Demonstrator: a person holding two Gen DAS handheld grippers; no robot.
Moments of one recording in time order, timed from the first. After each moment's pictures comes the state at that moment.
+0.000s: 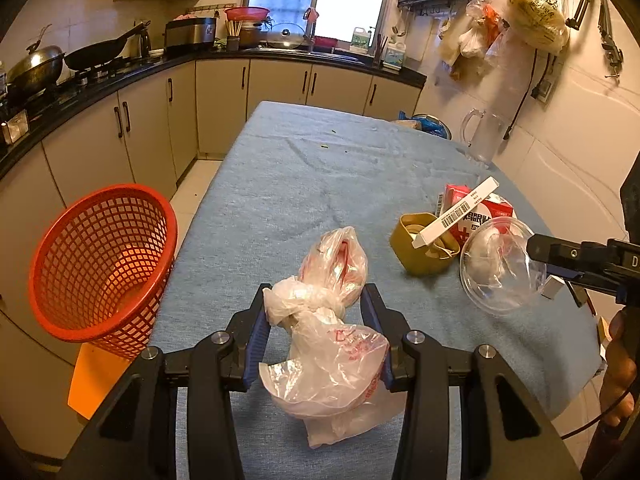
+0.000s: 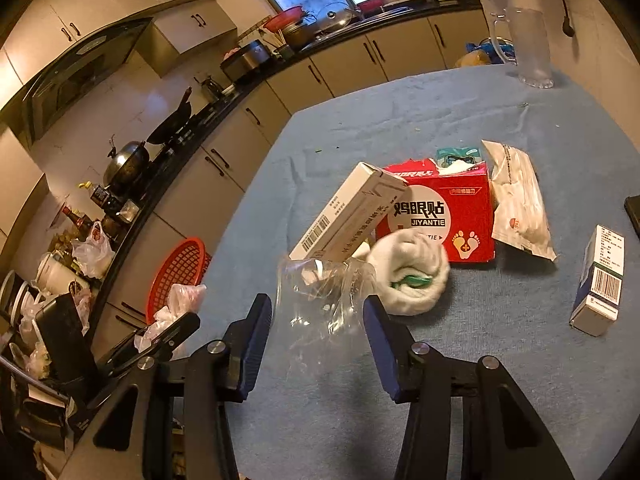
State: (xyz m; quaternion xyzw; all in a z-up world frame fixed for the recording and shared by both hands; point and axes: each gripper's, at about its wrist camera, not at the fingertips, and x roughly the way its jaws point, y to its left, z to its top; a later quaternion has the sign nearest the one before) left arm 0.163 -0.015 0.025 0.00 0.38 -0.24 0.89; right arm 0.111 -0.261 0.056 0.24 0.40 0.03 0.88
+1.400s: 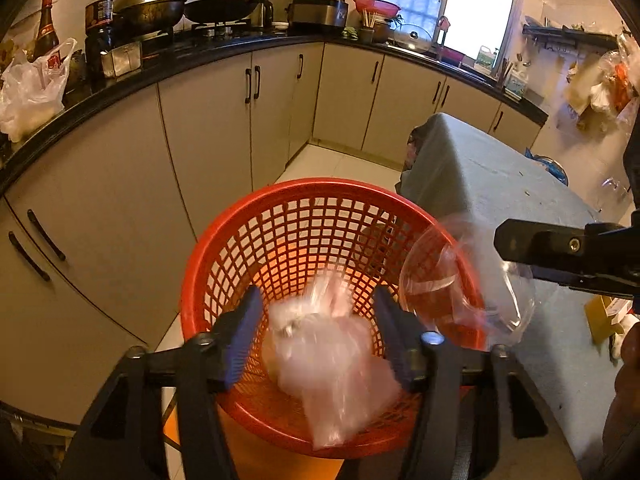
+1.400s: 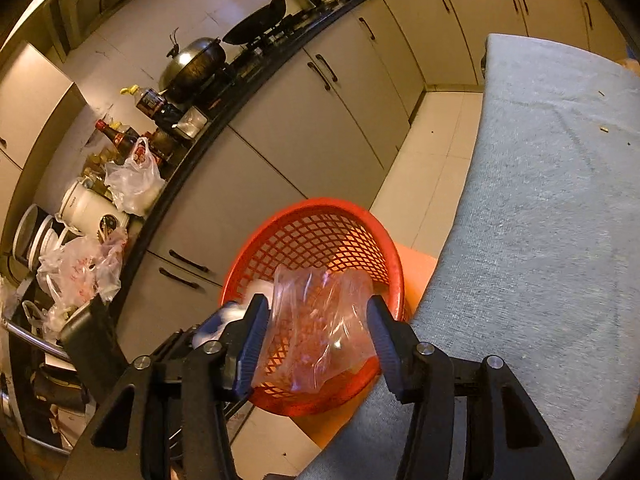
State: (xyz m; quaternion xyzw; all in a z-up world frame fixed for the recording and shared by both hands) left arm 0.287 0.165 -0.013 -0.05 0.40 -0.06 0.91; right arm 0.326 -0.021 0.017 0.19 0.48 0.21 0.83
